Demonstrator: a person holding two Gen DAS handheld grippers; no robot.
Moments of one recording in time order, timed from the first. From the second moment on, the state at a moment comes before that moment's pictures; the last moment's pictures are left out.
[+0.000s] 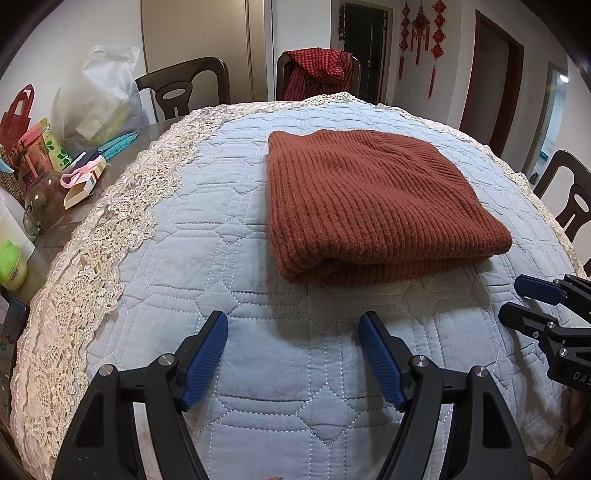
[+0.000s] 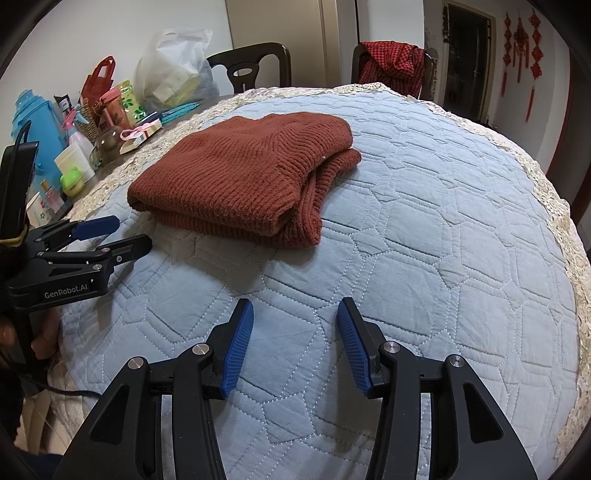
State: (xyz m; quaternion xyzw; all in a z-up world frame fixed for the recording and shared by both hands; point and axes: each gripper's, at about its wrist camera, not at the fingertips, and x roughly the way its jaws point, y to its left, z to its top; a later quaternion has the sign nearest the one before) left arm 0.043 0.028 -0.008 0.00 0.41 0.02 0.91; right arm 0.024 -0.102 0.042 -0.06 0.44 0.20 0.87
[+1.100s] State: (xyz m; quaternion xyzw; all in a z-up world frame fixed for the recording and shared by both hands) left arm 0.042 0.025 -0.009 0.00 0.42 0.01 0.91; right arm 0.024 -0.102 0.042 -0.06 0.44 0.20 0.87
